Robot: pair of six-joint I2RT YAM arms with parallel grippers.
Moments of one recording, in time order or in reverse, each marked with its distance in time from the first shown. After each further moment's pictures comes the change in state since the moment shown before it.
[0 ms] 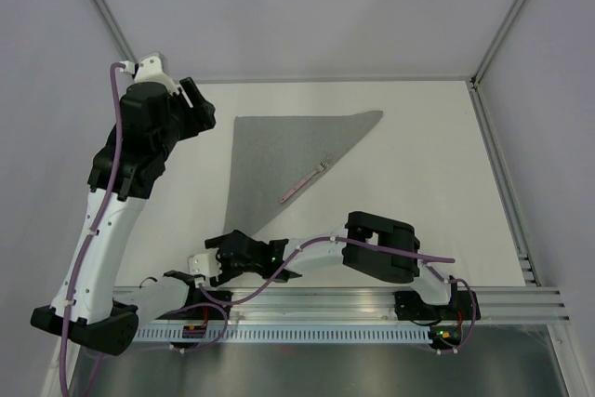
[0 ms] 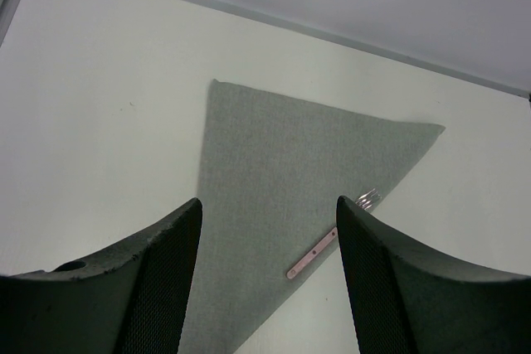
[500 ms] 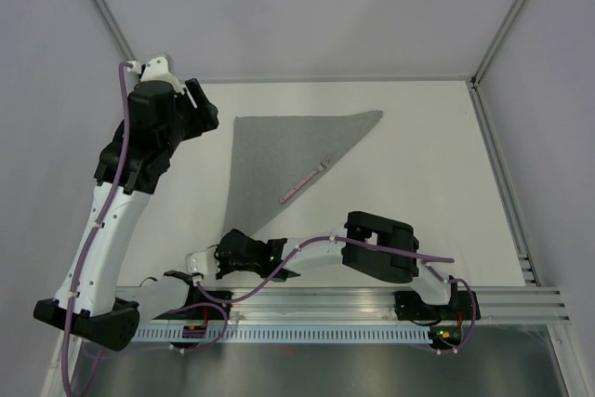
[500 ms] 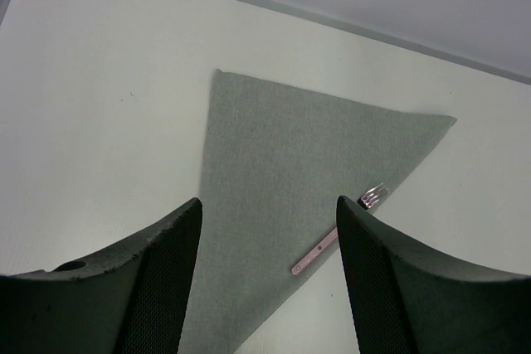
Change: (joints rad) left arm 0.000 0.024 -0.016 0.003 0.001 0.000; right arm 0.000 0.010 0.023 -0.004 0.028 -0.005
